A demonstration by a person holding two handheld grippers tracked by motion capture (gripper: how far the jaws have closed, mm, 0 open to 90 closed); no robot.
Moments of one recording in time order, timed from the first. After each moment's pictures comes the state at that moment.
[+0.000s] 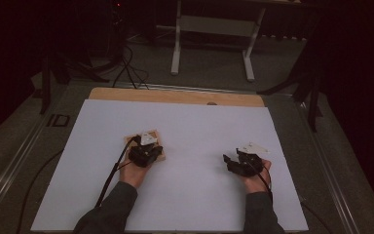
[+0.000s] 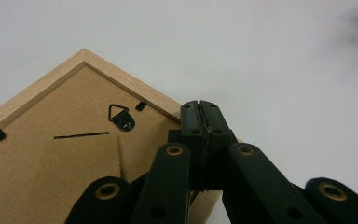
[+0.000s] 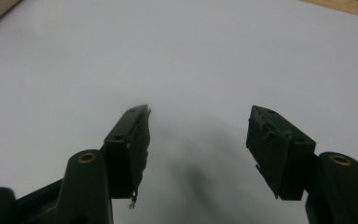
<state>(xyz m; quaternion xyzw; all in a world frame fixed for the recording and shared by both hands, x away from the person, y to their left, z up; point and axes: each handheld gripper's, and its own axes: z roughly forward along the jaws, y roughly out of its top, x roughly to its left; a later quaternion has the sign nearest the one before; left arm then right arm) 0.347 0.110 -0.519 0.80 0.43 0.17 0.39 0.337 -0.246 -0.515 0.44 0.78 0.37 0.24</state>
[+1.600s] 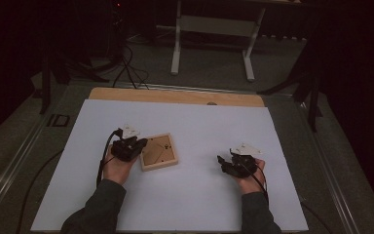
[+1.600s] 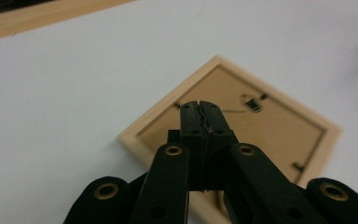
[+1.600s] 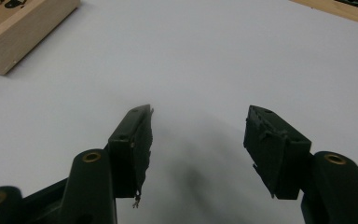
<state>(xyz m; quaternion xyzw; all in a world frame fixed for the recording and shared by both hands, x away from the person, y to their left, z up) 0.343 0.158 -0.490 0.78 0.46 0.21 0.38 0.334 -0.228 -0.516 0.41 0.79 0.37 0.24</state>
